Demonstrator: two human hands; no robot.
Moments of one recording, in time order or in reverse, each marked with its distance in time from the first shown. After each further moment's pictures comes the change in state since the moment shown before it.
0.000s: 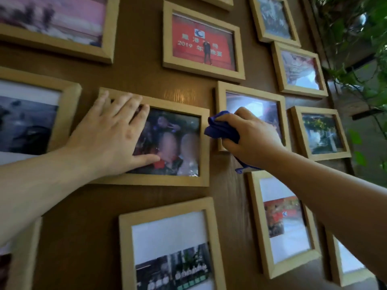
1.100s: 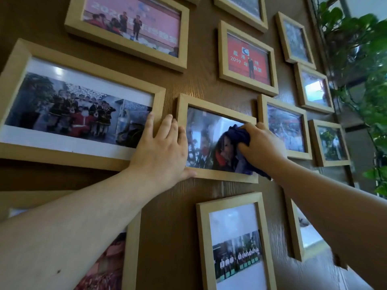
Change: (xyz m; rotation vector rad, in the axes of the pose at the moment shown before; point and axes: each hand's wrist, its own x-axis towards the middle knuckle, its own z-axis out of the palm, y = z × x) left_hand -0.068 -0.045 0.027 -0.164 -0.014 -0.016; right_hand 0.027 -0.108 0.030 -0.108 -0.032 0.329
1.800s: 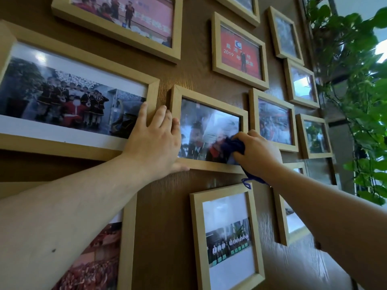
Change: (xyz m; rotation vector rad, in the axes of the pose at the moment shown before) left_hand 0.001 -0.007 0.002 -0.010 -0.009 0.032; right_hand -0.035 0.001 -0.003 -0.084 -0.116 -0.020
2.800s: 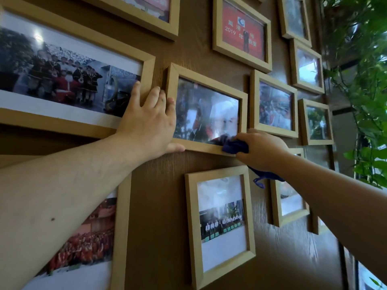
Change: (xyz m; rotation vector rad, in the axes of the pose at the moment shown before) left_hand -0.002 0.005 -0.001 0.056 -0.018 -0.037; right_hand -0.020 0.018 -0.005 -0.038 -0.221 -0.129
